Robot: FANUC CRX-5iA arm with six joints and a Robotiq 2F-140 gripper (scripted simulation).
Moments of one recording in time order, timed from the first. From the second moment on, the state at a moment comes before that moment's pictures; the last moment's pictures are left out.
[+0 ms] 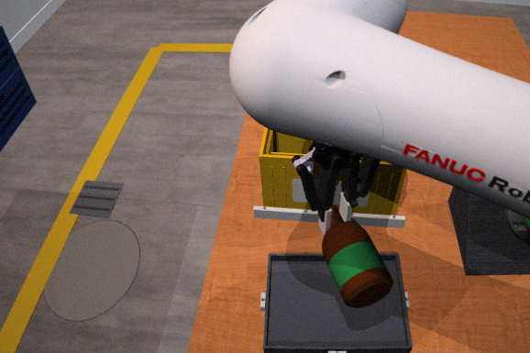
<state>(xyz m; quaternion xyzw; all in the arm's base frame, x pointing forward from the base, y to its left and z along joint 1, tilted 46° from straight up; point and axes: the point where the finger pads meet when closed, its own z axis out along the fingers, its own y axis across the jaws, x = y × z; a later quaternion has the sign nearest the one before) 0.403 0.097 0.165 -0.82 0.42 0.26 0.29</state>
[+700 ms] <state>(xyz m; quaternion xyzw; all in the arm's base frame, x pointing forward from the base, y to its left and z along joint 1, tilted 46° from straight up) 0.402 0.098 0.165 -0.82 0.43 0.25 0.28</state>
